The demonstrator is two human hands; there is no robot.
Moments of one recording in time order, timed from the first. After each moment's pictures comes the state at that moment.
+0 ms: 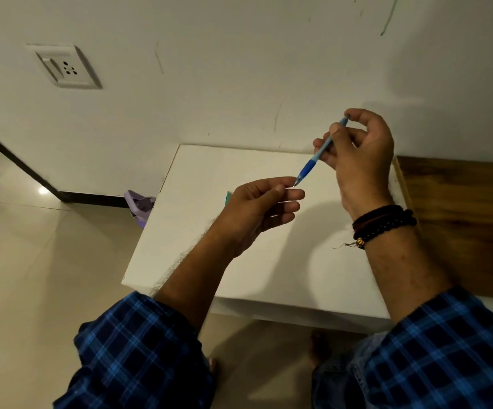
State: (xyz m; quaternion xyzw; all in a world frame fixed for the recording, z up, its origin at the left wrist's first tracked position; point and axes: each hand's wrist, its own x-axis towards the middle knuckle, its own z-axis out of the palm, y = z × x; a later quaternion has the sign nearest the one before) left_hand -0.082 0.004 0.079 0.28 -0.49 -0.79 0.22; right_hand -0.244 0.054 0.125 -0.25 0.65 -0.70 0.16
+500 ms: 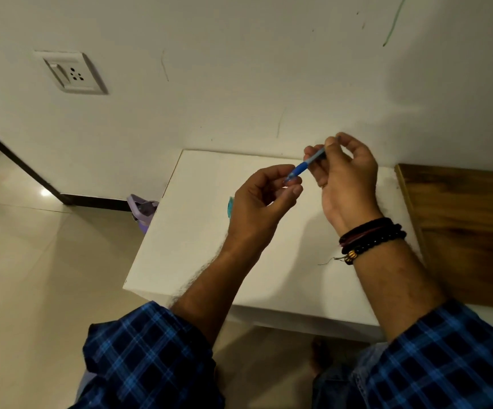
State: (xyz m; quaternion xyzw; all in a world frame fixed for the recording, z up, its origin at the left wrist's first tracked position) left_hand -0.095 0.021 0.083 0.30 -0.58 -0.64 0.41; right_hand -0.221 0.050 0.125 -0.10 0.52 -0.80 0.30
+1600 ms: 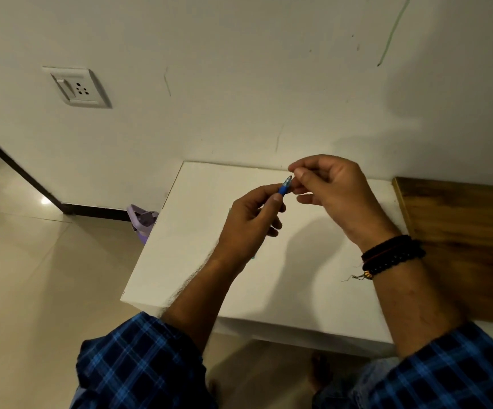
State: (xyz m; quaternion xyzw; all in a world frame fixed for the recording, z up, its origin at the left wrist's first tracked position) left_hand -0.084 0.004 0.081 0.31 -0.63 -0.62 0.34; right_hand -0.236 0.063 0.132 -0.42 0.68 -0.53 0.29
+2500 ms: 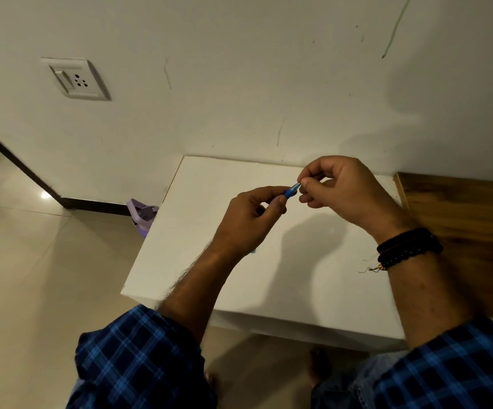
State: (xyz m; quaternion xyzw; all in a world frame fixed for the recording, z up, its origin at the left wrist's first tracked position) left_hand -0.080 -0.007 0.071 0.34 -0.75 -0.49 0.29; right_hand -0.247 0.068 0.129 -0.50 0.73 -0.41 0.25
